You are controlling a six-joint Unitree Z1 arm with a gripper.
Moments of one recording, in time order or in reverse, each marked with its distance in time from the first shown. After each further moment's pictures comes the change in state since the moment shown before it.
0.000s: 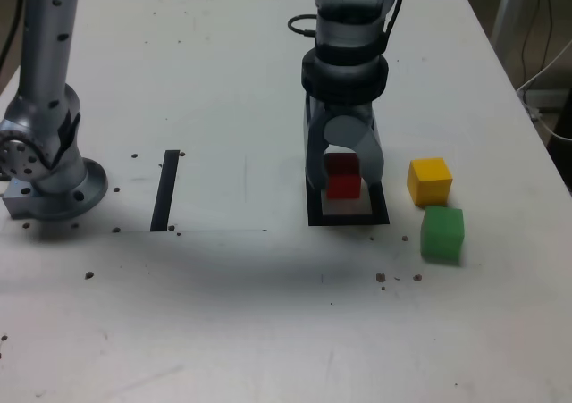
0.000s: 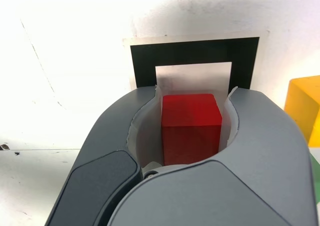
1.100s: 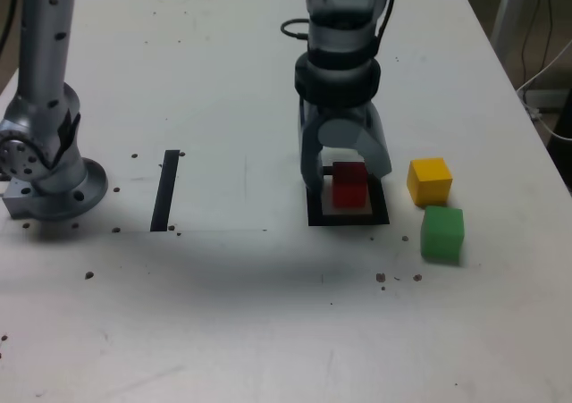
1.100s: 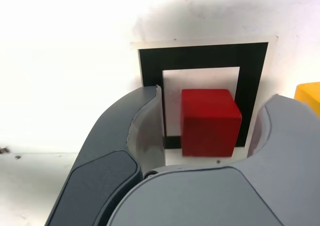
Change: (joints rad) arm 0.000 -0.040 0.042 -0.018 0.016 -0.015
